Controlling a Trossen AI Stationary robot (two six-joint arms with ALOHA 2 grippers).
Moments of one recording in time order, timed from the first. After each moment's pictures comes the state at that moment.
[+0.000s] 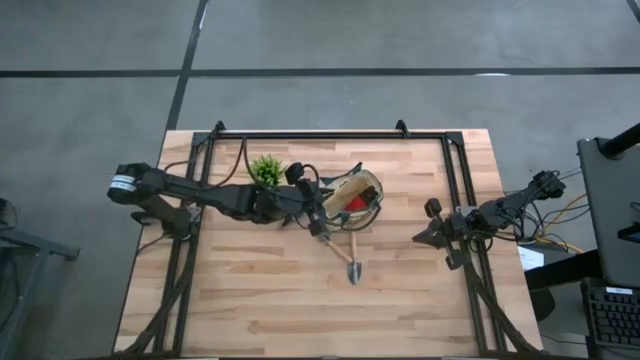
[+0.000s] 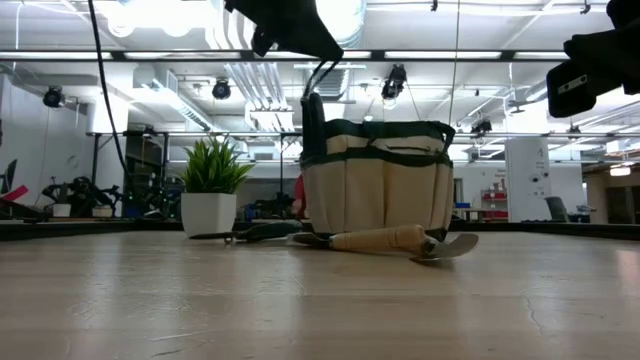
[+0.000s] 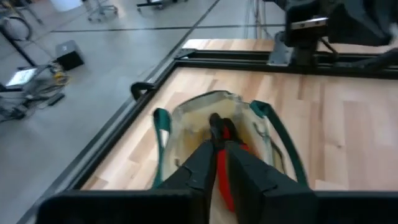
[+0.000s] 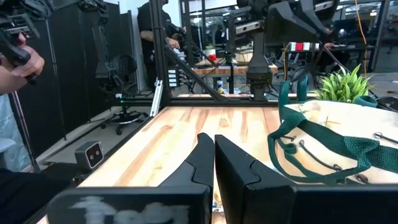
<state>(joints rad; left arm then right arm) -0.11 1.48 1.16 -0.08 -0.54 -0.06 0.50 0.03 0.01 0.06 0.26 0.10</state>
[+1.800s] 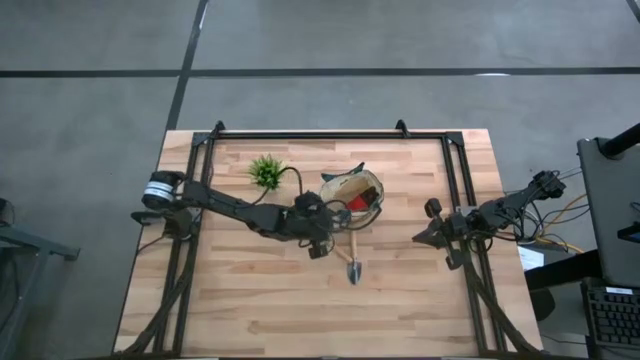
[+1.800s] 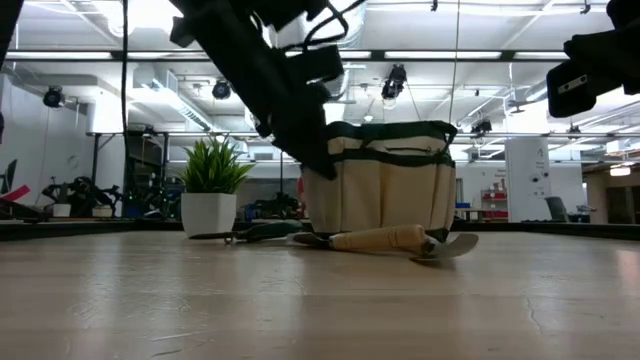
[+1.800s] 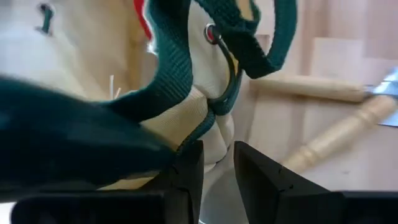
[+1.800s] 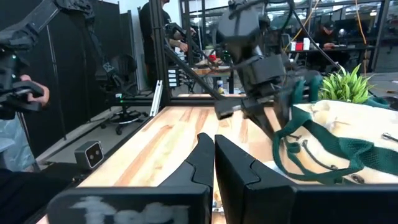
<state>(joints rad) -0.14 1.77 1.16 -0.24 -0.44 -0.18 0.50 0.03 0.01 0.06 0.26 0.10</state>
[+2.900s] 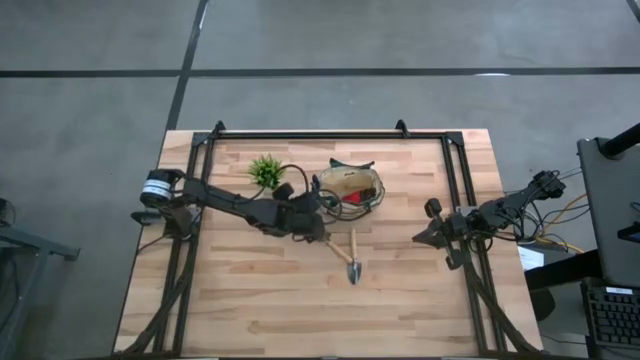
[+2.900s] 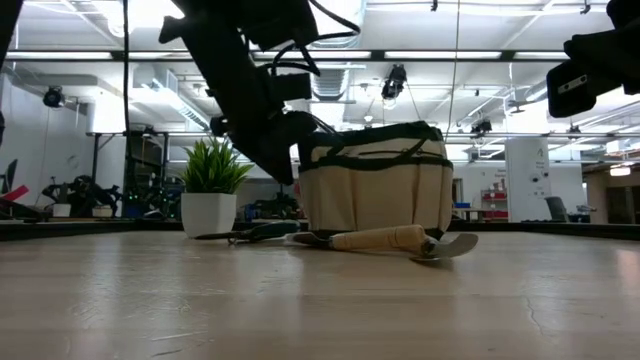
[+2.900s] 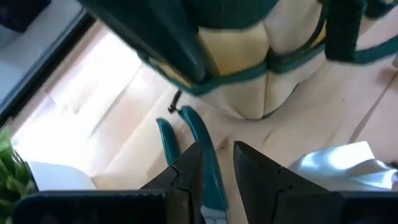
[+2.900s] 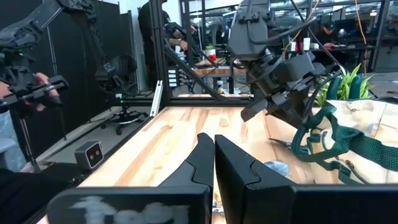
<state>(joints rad) -0.11 1.74 1.16 -0.52 -0.66 -0.55 0.50 0.03 0.01 0.06 0.26 0.10</state>
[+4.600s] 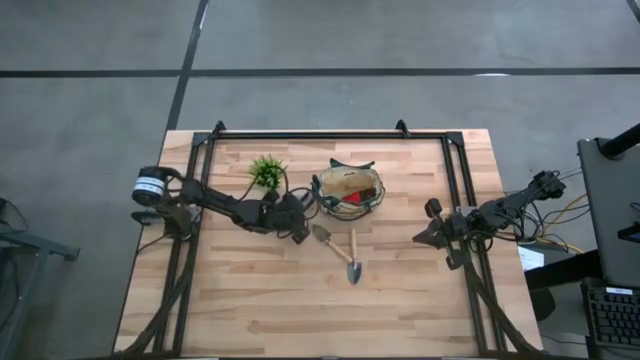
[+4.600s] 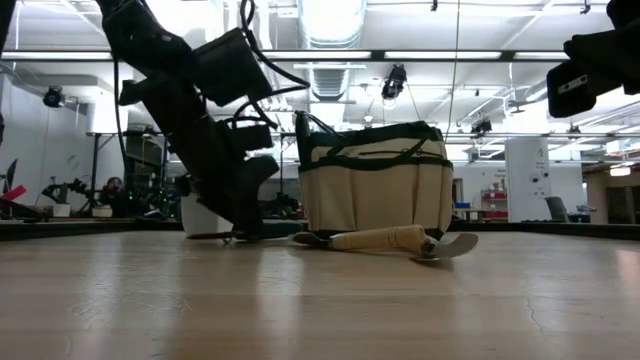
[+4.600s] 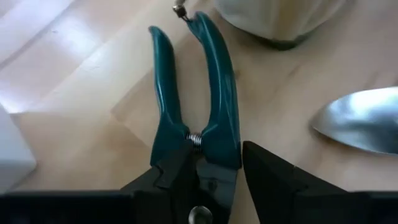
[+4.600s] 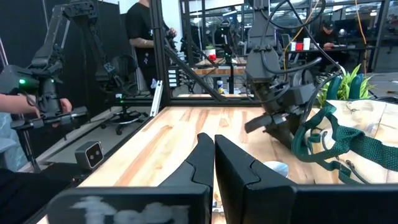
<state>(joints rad) -0.07 1.74 0.79 -0.15 -0.45 -0.65 0.50 0.03 0.01 0.06 0.26 0.10</state>
